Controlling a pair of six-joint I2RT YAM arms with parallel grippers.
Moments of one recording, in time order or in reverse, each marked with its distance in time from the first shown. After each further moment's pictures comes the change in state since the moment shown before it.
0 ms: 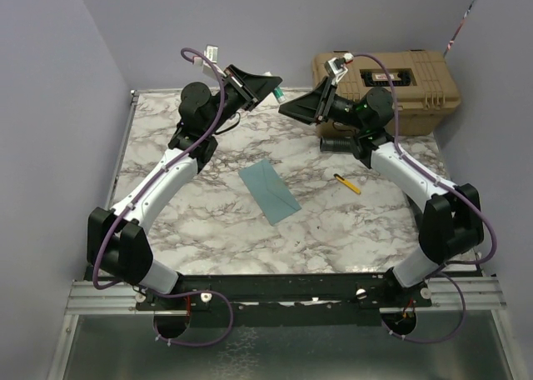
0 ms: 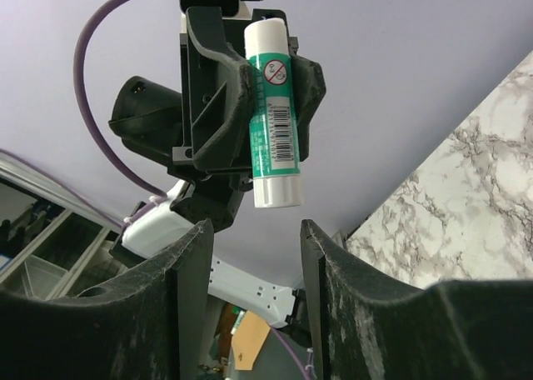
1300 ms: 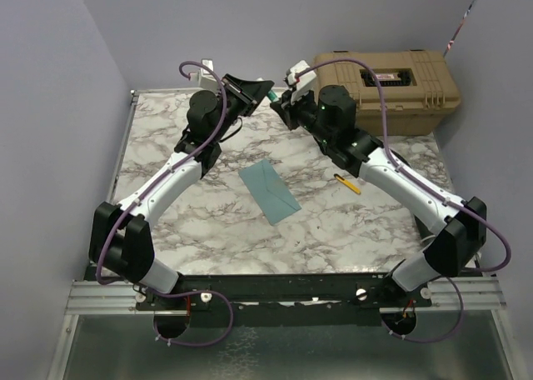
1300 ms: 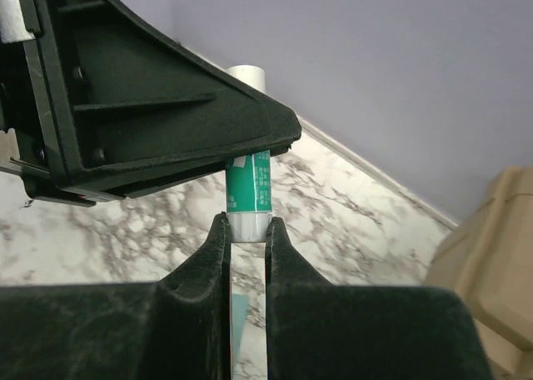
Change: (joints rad) left arm -0.014 0.013 -0.101 0.060 -0.186 -0.056; right arm 0.286 -0.067 0.198 -0.707 0.843 -1.398
